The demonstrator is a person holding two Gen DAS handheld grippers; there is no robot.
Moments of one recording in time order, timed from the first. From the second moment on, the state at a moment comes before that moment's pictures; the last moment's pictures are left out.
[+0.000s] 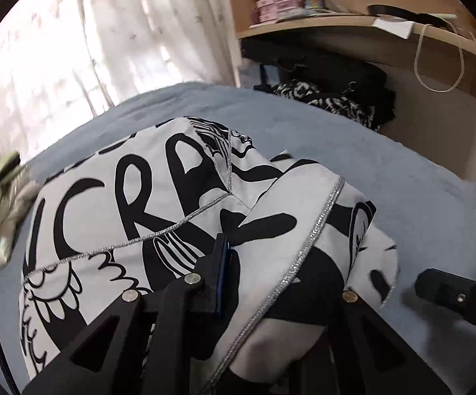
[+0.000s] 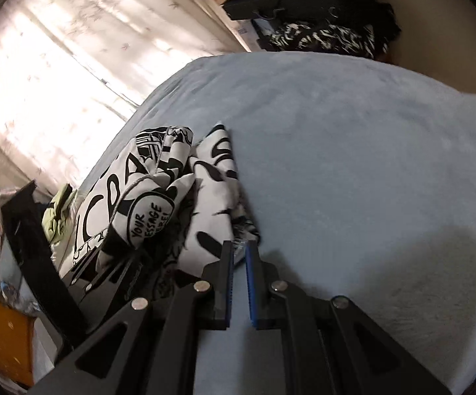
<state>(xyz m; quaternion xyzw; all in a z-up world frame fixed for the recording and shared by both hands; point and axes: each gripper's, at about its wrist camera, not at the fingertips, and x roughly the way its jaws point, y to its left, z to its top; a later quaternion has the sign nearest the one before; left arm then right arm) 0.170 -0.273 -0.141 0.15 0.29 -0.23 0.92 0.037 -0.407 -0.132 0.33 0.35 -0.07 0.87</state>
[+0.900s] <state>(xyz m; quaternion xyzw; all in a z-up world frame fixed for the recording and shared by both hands) 0.141 -0.264 -0.100 0.19 0.34 -0.29 0.88 0.028 -0.394 -0.086 0.28 0.34 -0.08 0.89</state>
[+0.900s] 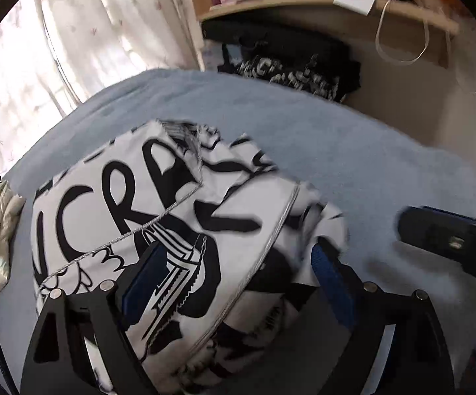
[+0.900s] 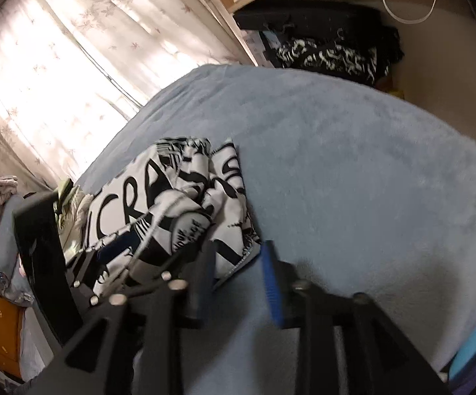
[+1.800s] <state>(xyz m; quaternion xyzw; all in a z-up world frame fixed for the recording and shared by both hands) 0.266 -0.058 -0.118 -0.06 0.49 -0.25 0.84 0.207 -0.384 -0.136 0.30 0.49 0.12 0.81</state>
